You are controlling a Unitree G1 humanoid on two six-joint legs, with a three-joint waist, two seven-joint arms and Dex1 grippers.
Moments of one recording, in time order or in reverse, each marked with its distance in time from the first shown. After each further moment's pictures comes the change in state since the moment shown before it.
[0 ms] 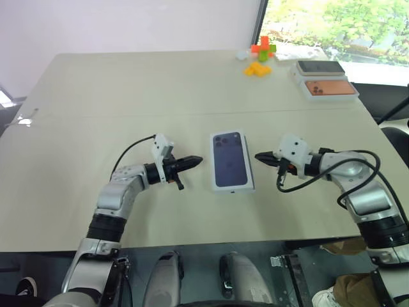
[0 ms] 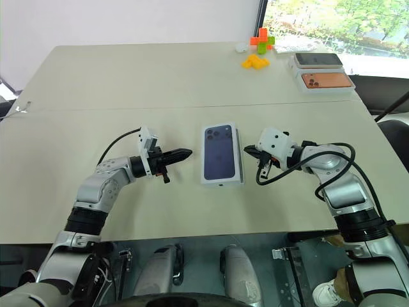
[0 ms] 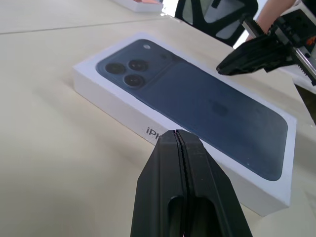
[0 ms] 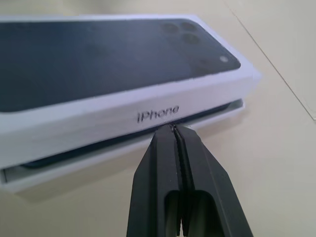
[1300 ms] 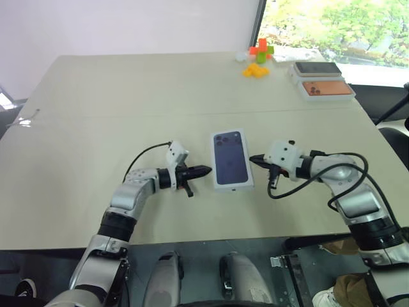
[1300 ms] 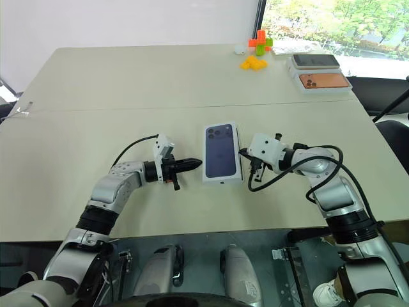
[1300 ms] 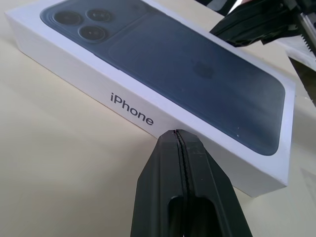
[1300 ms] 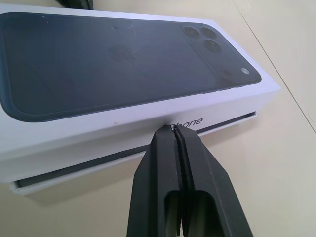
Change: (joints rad) left arm -0.024 -0.042 -0.065 0.071 0.060 -0.001 -0.004; right arm 0.004 0.049 0.030 -0.023 -0.075 -0.023 -0.010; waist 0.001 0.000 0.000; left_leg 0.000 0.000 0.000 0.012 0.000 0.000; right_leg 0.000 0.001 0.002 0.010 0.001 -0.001
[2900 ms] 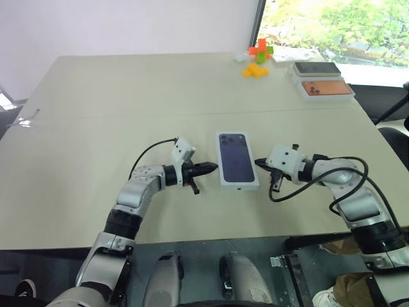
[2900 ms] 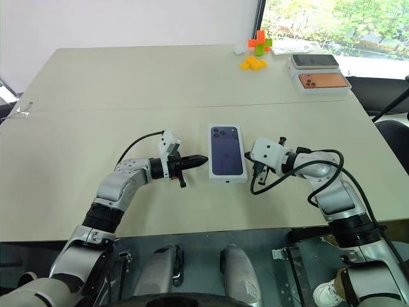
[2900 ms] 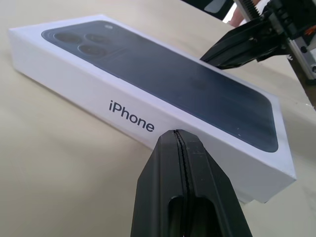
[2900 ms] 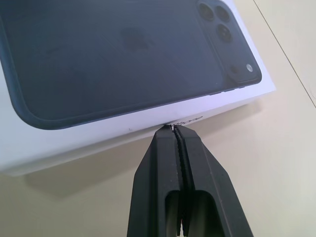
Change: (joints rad) left arm -0.024 -0.050 -0.008 -0.004 0.033 0.009 0.032; right arm 0.031 -0.008 -0.003 0.014 -0.051 -0.015 -0.010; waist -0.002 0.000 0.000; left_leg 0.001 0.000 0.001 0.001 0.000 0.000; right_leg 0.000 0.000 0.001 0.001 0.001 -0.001
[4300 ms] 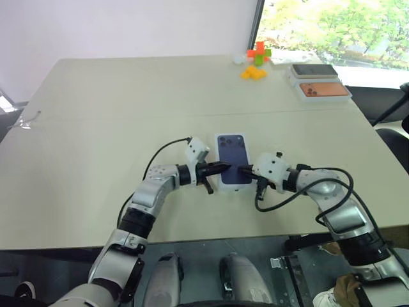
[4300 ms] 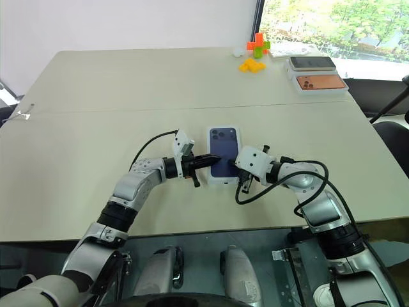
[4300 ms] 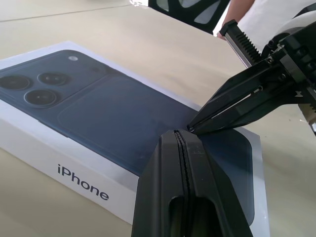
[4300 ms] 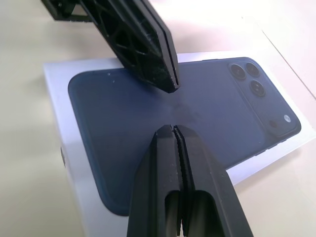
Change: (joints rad) left arm -0.050 -0.077 -0.035 0.036 -0.009 -0.017 0.070; right arm 0.038 0.097 0.037 -0.104 0.069 0.090 -0.057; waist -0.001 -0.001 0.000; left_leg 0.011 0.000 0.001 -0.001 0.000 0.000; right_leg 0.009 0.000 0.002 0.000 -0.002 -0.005
